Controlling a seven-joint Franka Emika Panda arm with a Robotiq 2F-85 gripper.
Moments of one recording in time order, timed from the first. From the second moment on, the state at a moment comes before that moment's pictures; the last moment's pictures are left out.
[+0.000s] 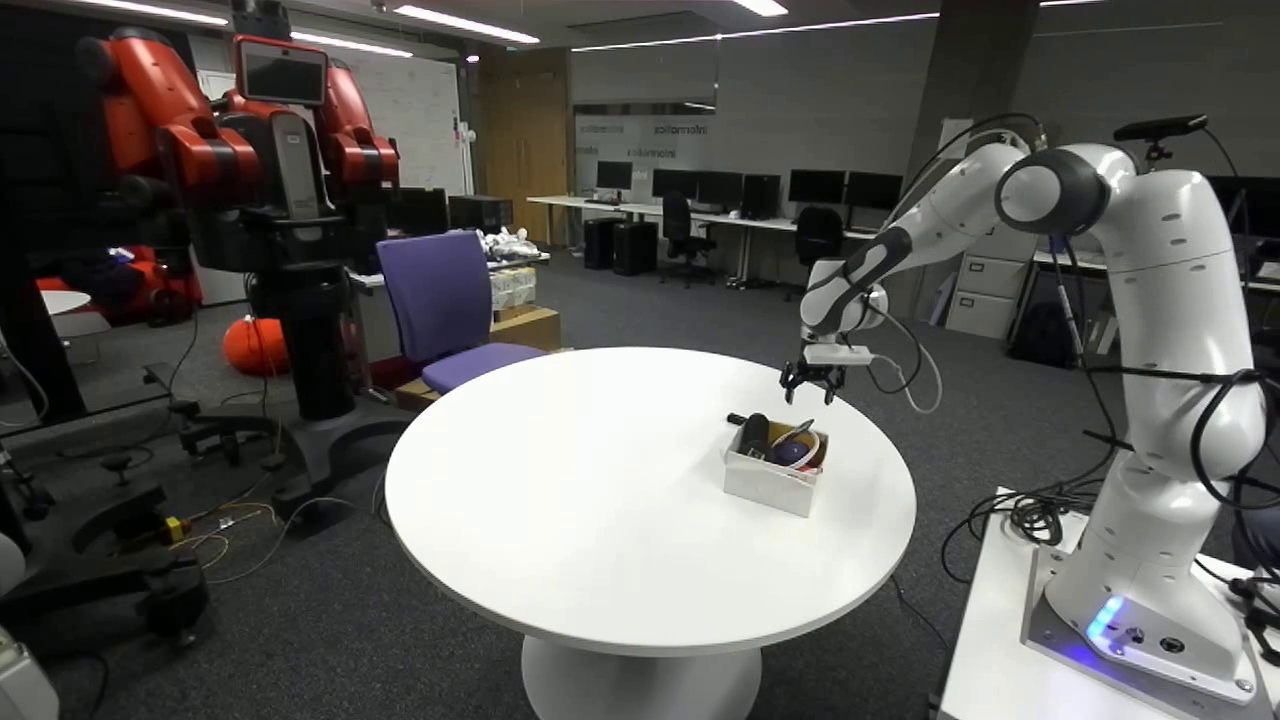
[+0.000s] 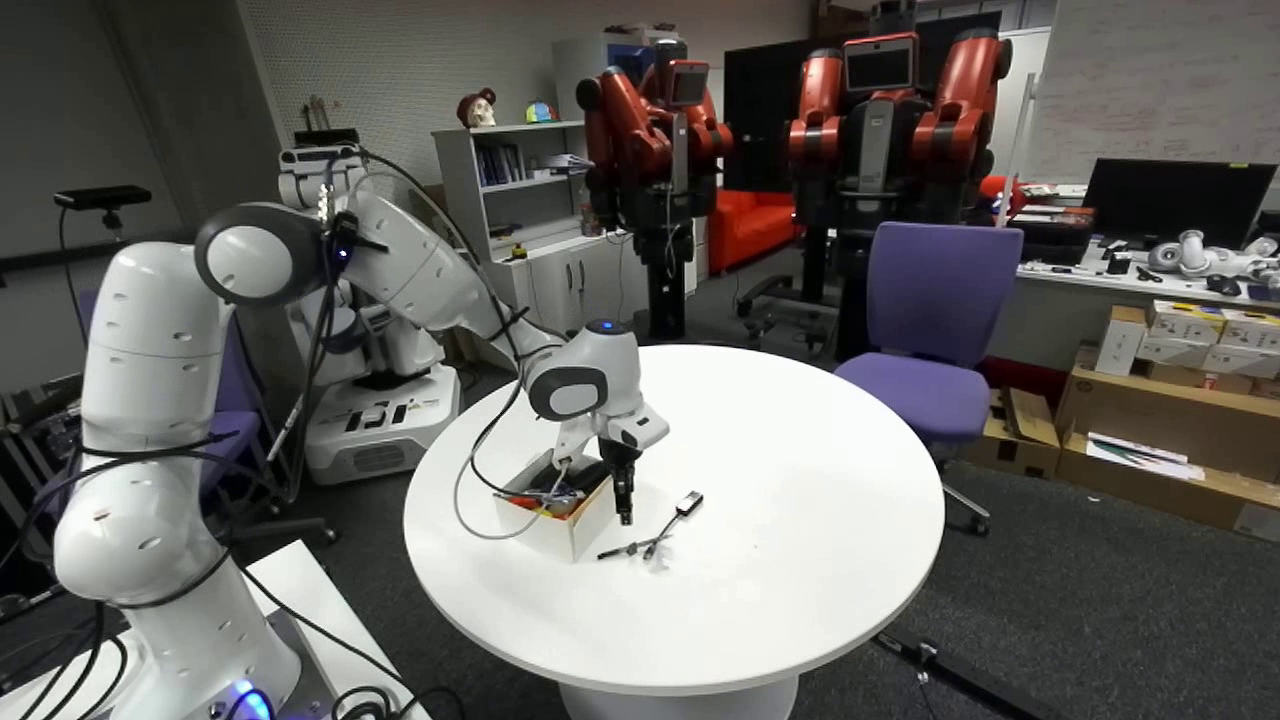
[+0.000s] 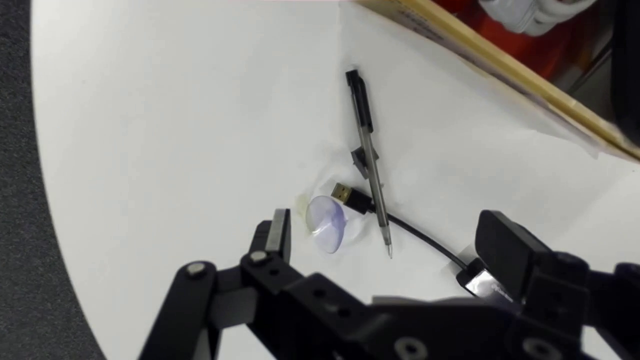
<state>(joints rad) -0.19 0.44 -0.19 -2.03 0.13 2.49 0.35</state>
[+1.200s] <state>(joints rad) -0.21 0.72 -0.16 -1.87 0.22 2.60 0.35</state>
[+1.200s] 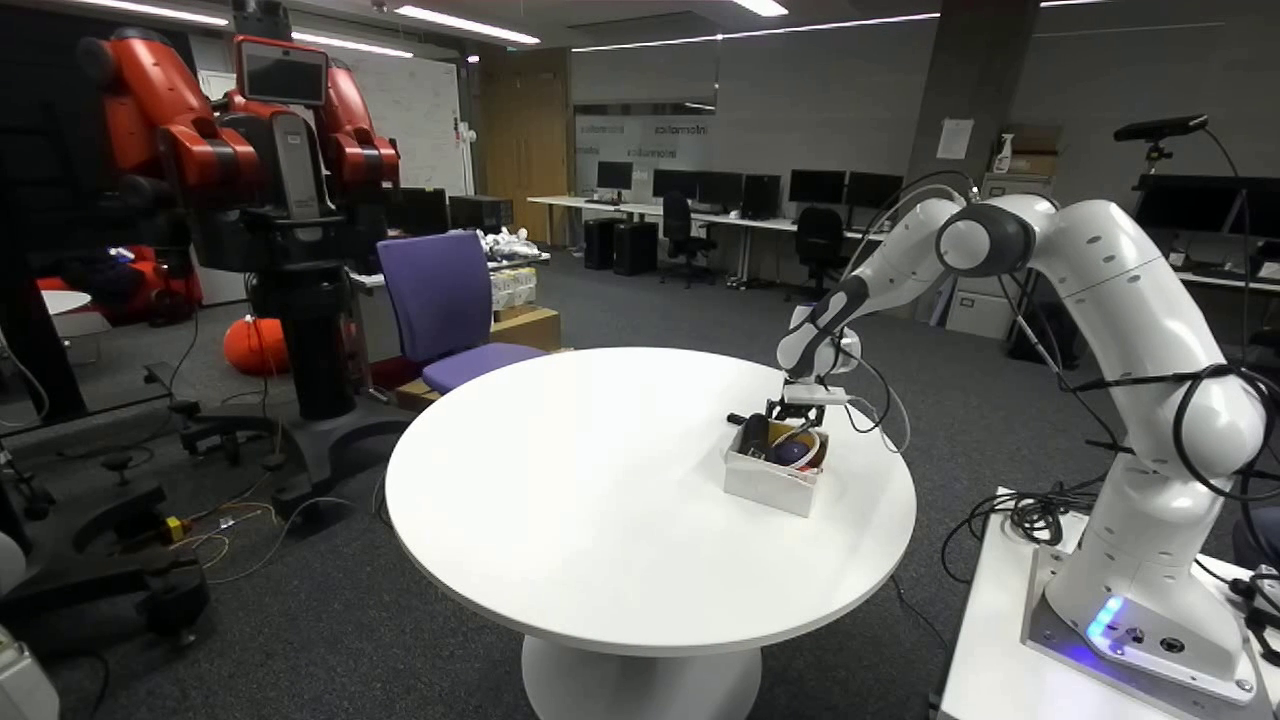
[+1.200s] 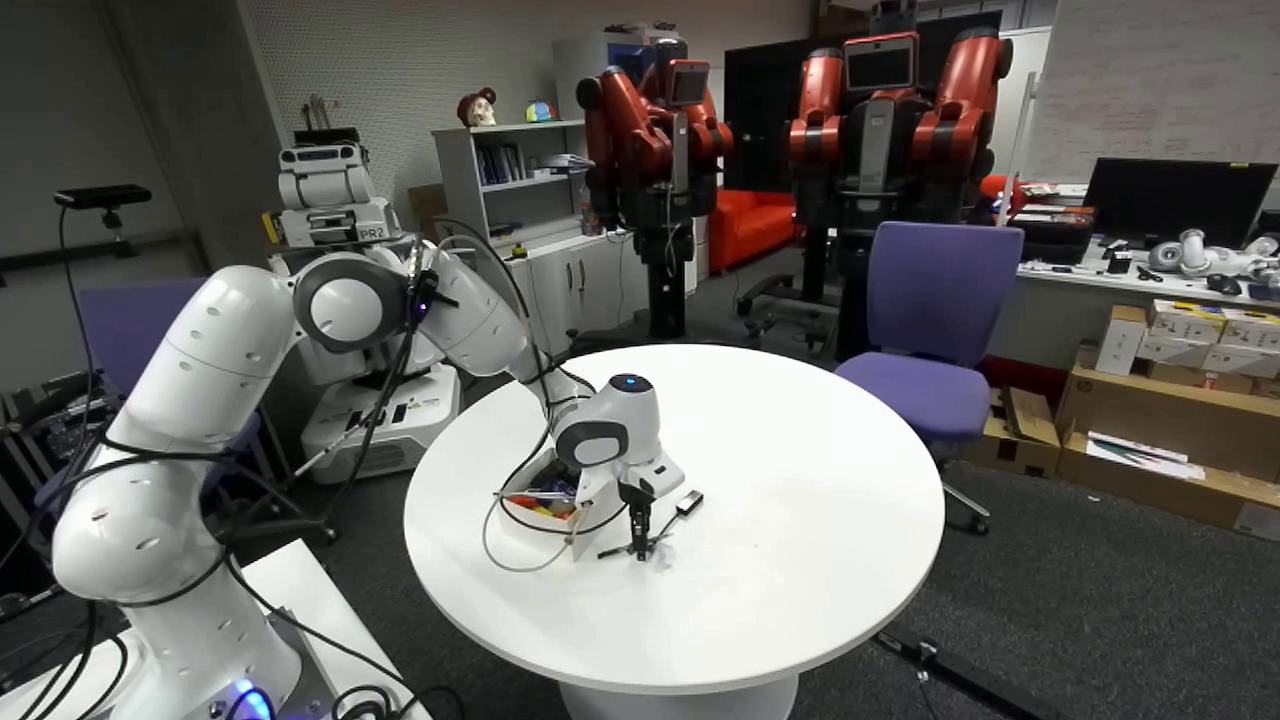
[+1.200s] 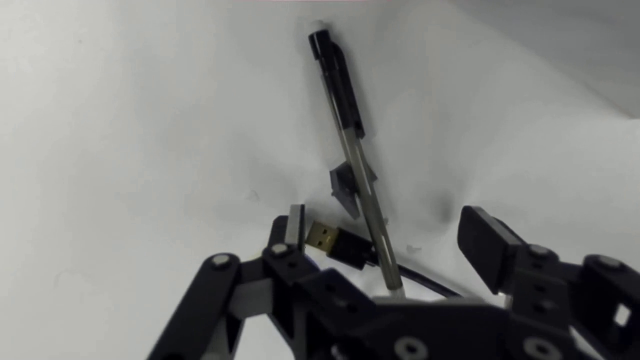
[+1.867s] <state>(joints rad) -0.21 0.72 -0.16 -1.86 0.22 2.60 0.35</state>
